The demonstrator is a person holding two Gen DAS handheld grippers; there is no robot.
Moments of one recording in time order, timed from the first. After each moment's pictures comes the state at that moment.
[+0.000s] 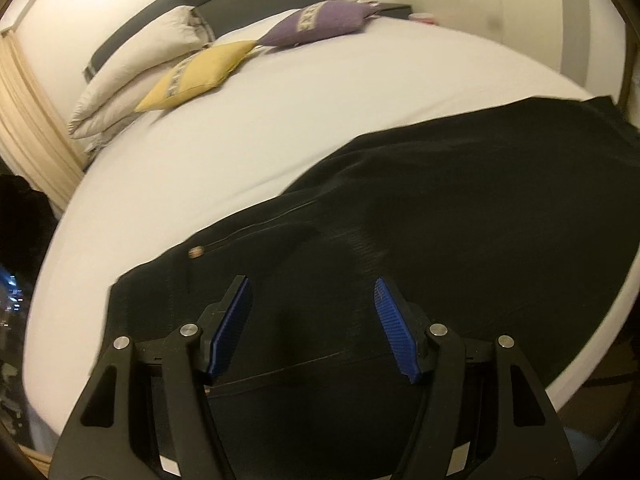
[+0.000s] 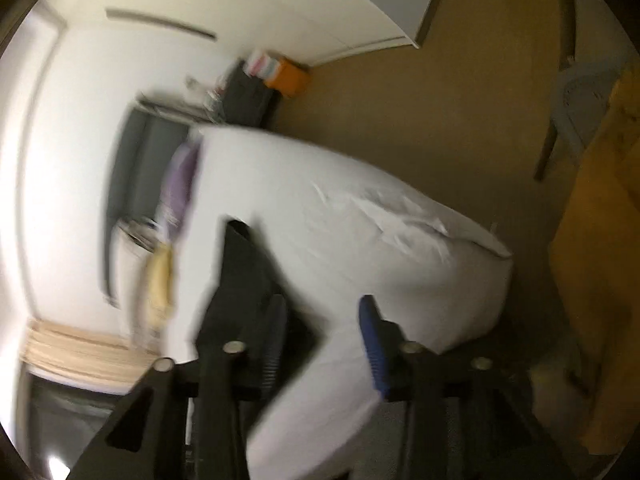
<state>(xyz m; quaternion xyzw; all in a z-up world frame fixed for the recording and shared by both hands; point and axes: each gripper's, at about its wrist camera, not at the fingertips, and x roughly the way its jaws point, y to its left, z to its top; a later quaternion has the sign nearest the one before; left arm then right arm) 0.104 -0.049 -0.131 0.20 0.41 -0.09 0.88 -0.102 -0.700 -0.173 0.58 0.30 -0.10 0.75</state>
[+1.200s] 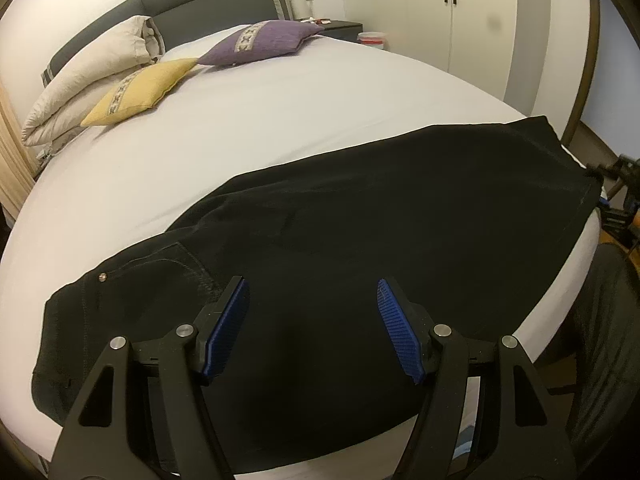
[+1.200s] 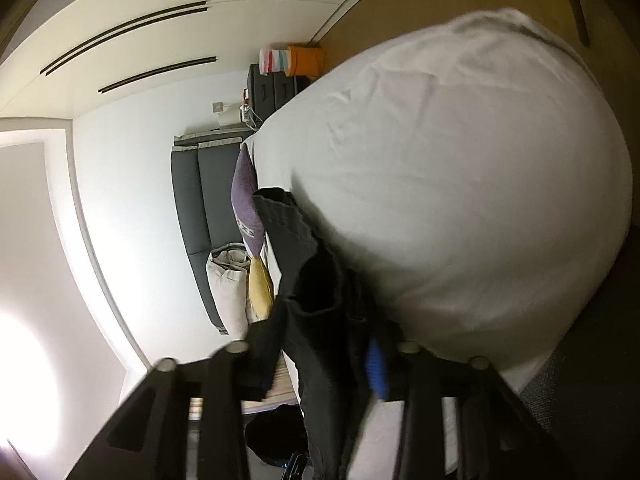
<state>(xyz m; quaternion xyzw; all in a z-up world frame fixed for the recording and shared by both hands) 0.077 -0.137 -0.116 0.16 0.41 -0.18 0.88 -0.046 -0.614 -0.248 0.73 0.21 0.00 0.65</state>
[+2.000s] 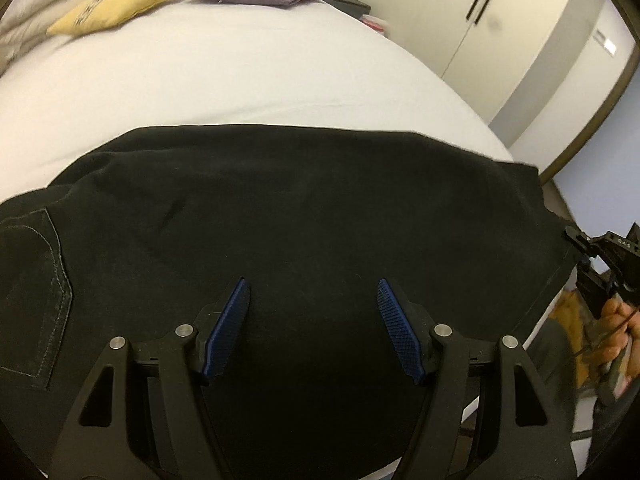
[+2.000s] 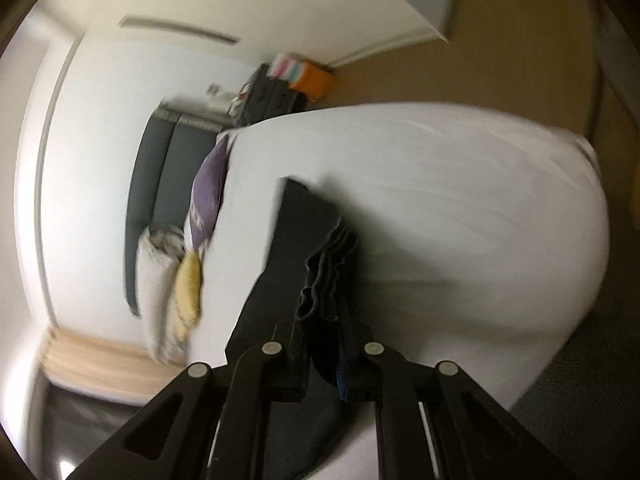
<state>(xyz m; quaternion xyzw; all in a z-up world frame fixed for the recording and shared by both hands) 0.135 -0.185 -0.156 -0.01 0.51 -0.22 0.83 -0.001 -0.573 -0.166 0.55 0.28 -0.09 0.78</state>
